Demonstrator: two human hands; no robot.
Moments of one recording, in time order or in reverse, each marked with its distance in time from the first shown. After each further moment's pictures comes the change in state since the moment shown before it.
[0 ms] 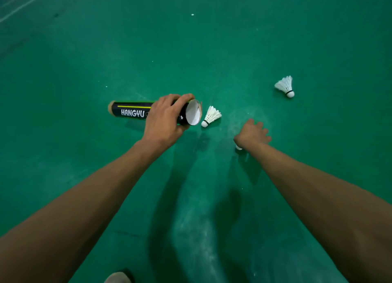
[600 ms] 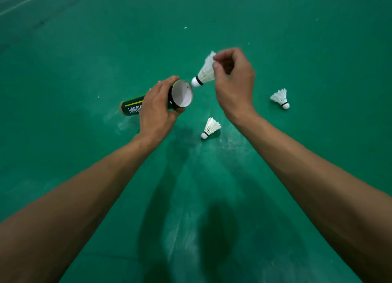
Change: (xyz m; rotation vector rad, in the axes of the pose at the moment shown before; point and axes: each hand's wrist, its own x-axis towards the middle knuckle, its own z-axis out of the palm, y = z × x) left_hand 0.047 -0.039 -0.002 -0.281 0.228 -0.092; right_hand -0.060 -0.123 -0.109 1.020 0.600 -0.750
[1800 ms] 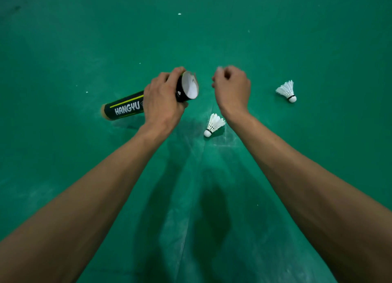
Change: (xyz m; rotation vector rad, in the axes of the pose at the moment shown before) left_hand 0.033 -0.013 0.022 0.182 -0.112 -0.080; right_hand 0.003 0.066 0.052 -0.300 -0.067 0.368
